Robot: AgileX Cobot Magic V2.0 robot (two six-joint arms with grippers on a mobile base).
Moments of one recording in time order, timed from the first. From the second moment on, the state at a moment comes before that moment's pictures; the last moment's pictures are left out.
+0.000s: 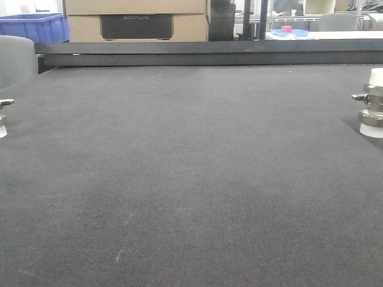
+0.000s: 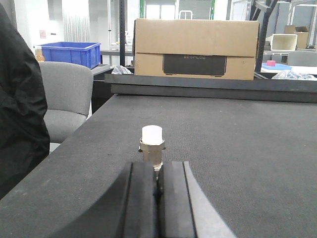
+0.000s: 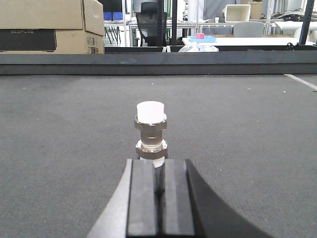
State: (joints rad) left arm 0.07 0.00 0.00 -0.02 -0.01 0.02; right arm -0.01 0.00 0.00 0.15 0.09 -0.08
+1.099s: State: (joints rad) left arm 0.07 0.00 0.00 -0.02 -0.12 0.02; right arm -0.01 0.00 0.00 0.15 -0.04 -0.08
